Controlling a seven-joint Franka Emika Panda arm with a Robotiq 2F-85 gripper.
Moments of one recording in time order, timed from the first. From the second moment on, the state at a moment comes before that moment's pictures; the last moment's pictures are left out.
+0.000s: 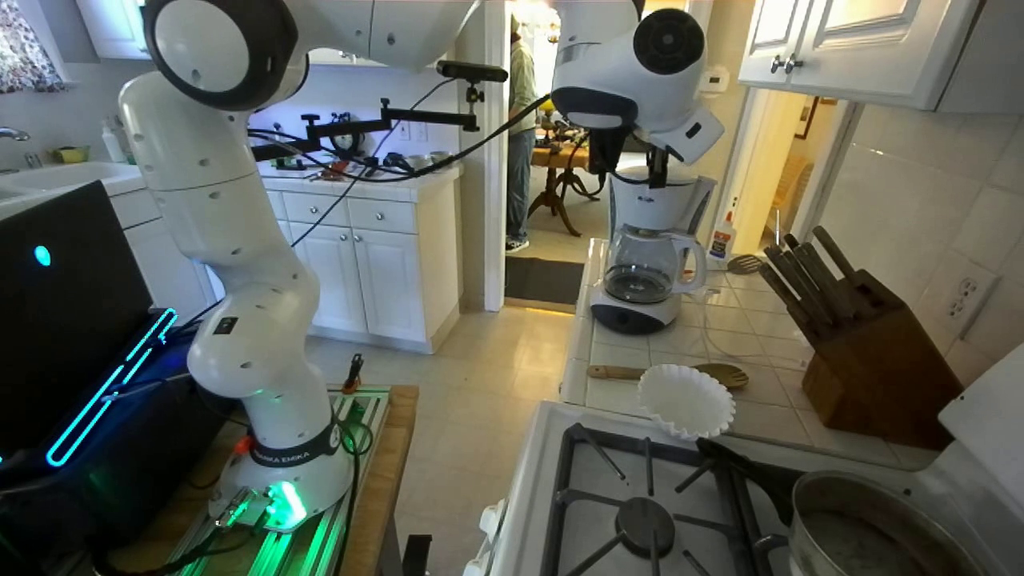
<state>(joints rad) 0.13 -0.11 0.07 -1.92 1.13 2.20 -0.14</state>
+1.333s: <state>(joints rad) 0.15 -0.03 0.16 -1.66 1.12 2.20 -0.16</state>
